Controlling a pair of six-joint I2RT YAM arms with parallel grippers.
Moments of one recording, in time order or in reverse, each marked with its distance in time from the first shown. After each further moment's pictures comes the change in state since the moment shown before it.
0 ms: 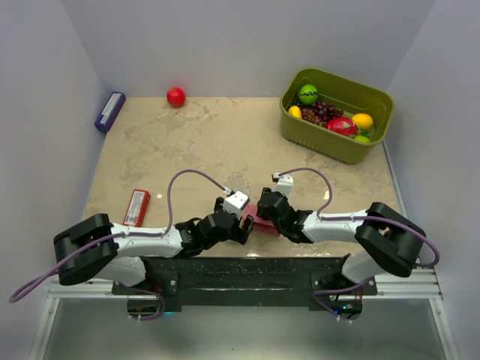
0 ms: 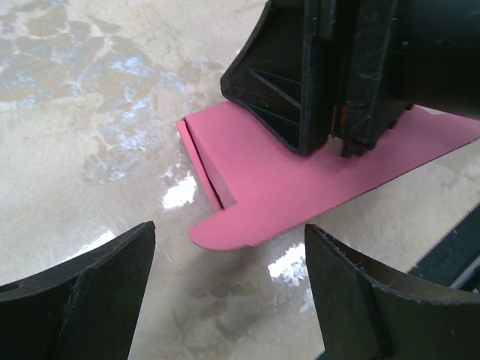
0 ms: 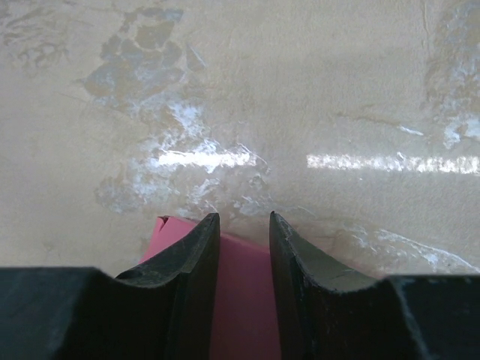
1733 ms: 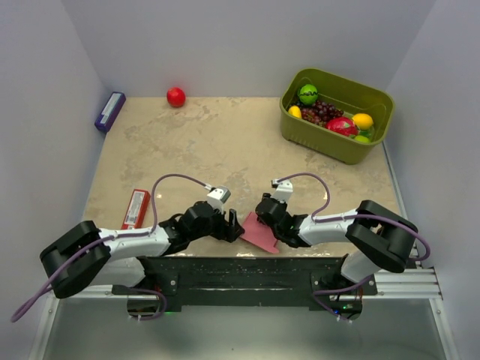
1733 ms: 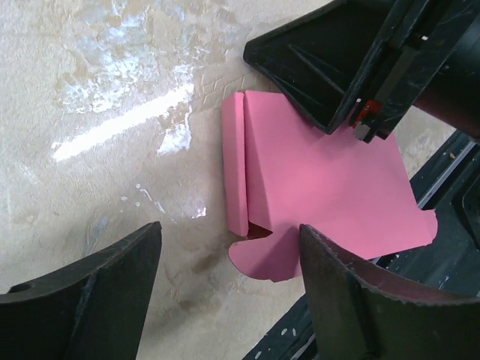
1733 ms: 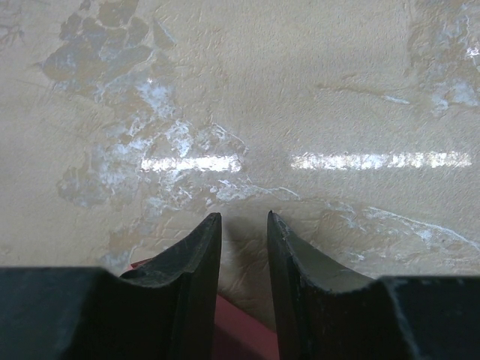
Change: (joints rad) left arm 0.218 -0.116 -0.130 0.009 0.379 -0.195; right arm 0.050 0.058 -0.032 0.017 0.094 0.053
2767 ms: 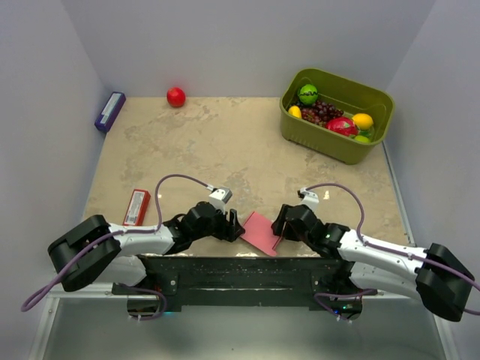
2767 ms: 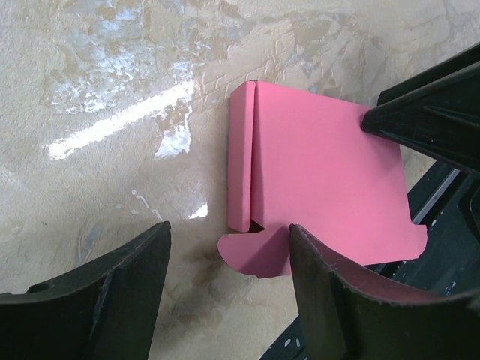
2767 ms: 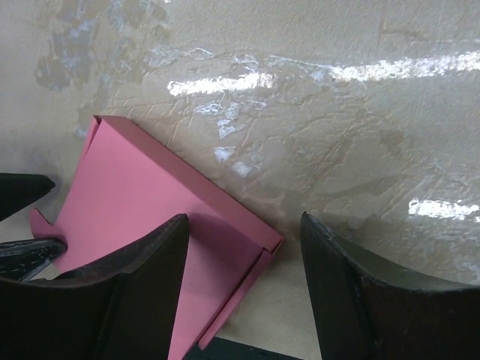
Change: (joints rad) left arm 0.000 0.085 -0.010 0.085 0.013 -0.013; right arm -0.077 -0.543 -0.160 -0.472 -0.296 0.144
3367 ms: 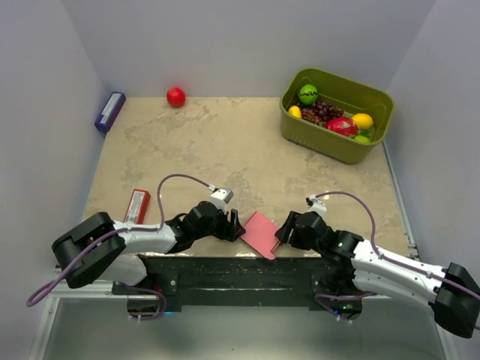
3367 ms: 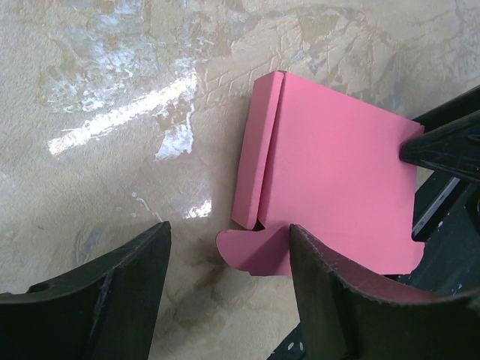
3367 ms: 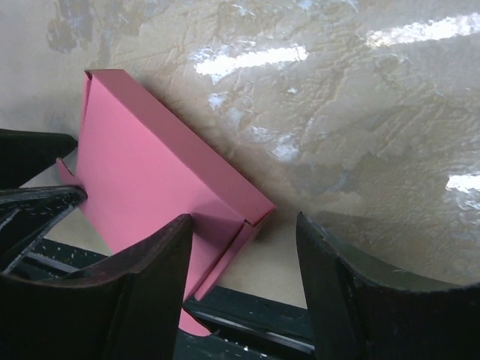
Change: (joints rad) left arm 0.000 0.035 0.008 0.008 0.005 0.000; right arm 0.000 -0.205 -0.065 -0.122 -0.094 0.100
